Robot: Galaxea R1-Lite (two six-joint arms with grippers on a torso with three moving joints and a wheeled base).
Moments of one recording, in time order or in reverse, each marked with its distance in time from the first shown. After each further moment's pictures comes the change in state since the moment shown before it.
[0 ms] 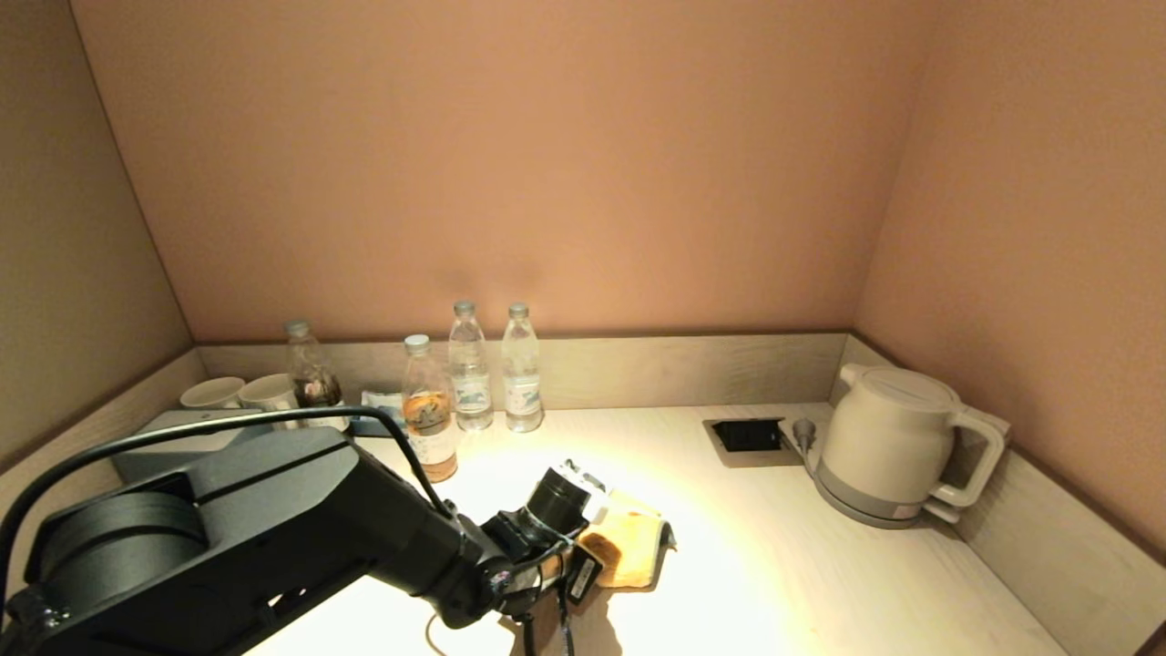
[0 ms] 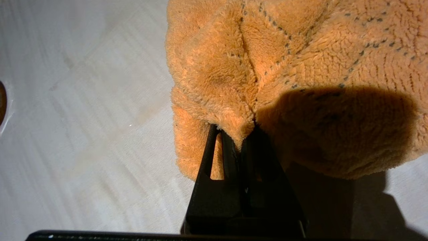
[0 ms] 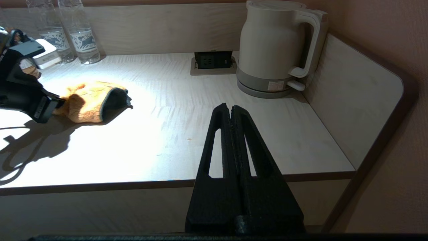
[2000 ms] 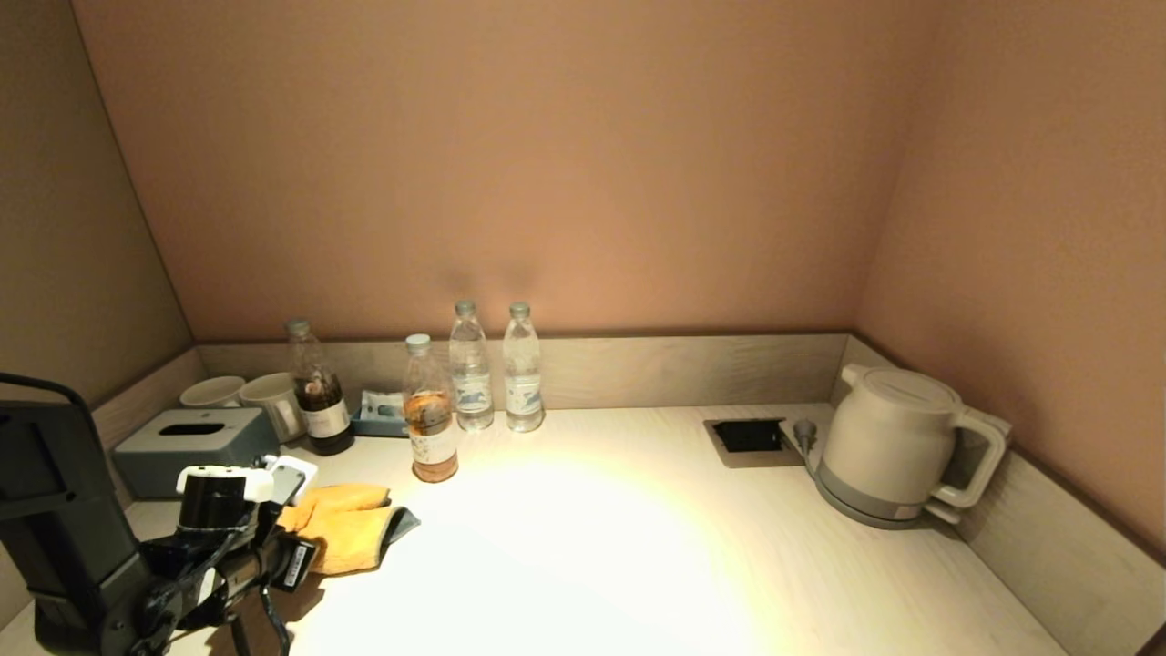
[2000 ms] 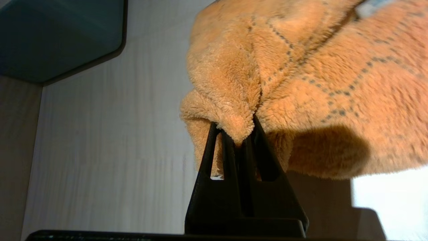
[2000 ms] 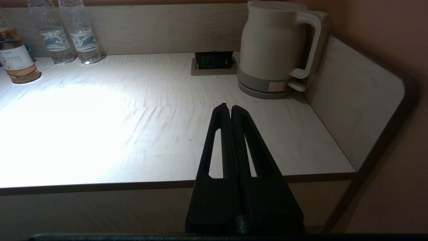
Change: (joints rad) left arm 0.646 -0.246 0.841 -0.723 -0.013 0.271; right arm -0.001 0.000 0.000 0.000 0.000 0.000
